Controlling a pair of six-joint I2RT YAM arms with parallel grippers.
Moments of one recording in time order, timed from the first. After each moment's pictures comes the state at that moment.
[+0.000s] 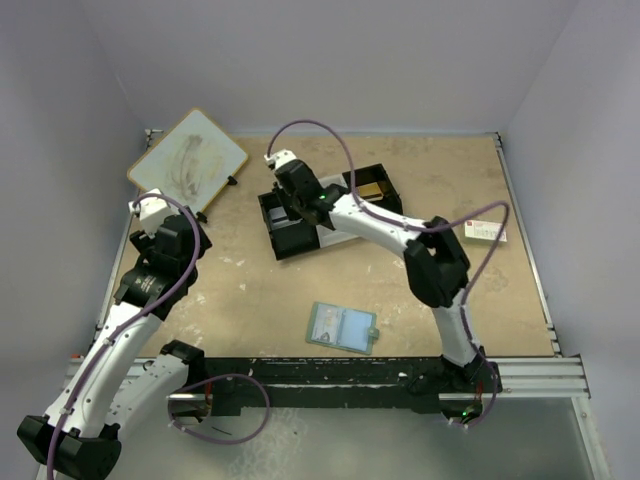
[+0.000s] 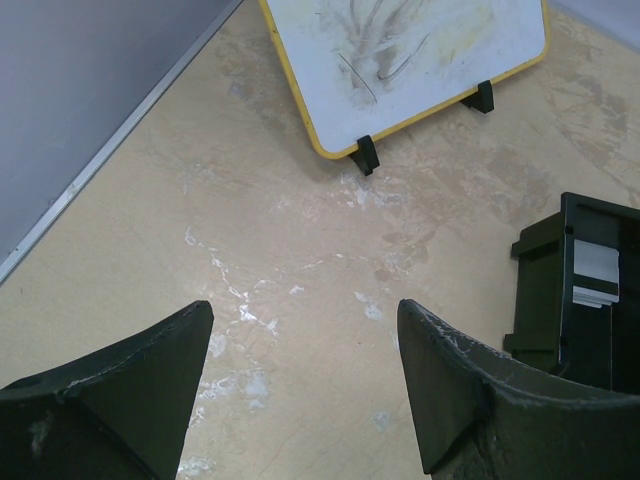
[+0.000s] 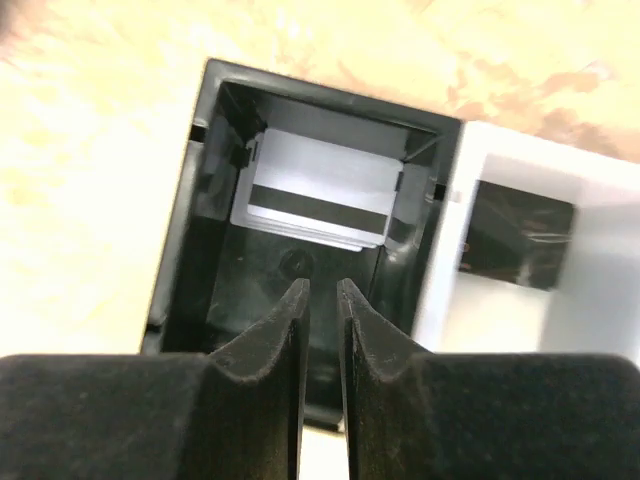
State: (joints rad) left arm -0.35 0.77 0.84 -0.68 -0.74 -0.57; right arm 0.83 2.14 1.78 -0.38 0.26 0.13
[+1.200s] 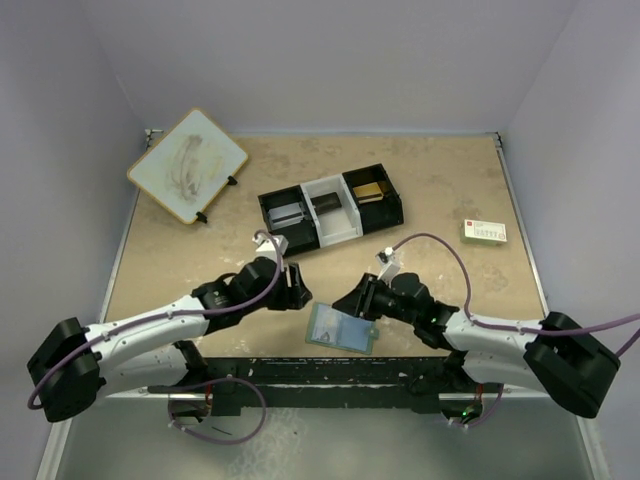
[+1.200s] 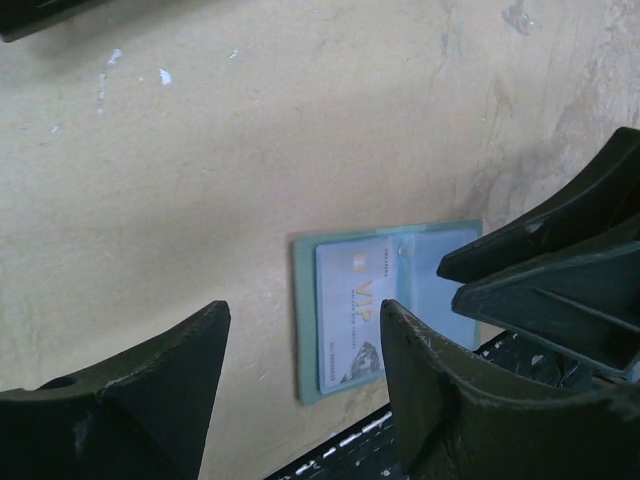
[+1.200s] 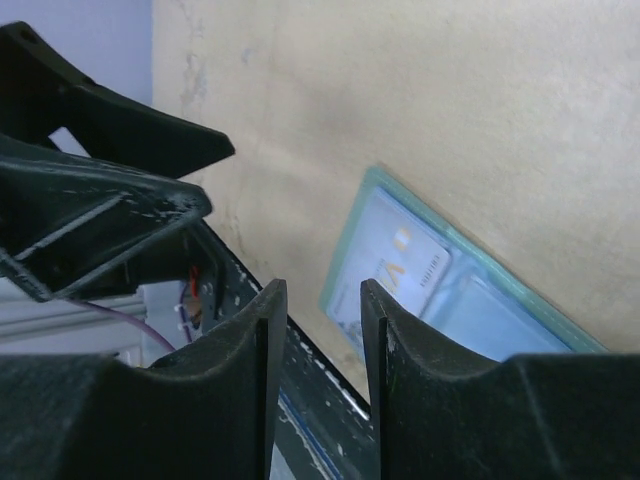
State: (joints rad) left arm -0.90 1.02 0.52 -0.19 -0.14 -0.81; right arm 0.85 1.09 0.21 0.47 -0.14 1.03
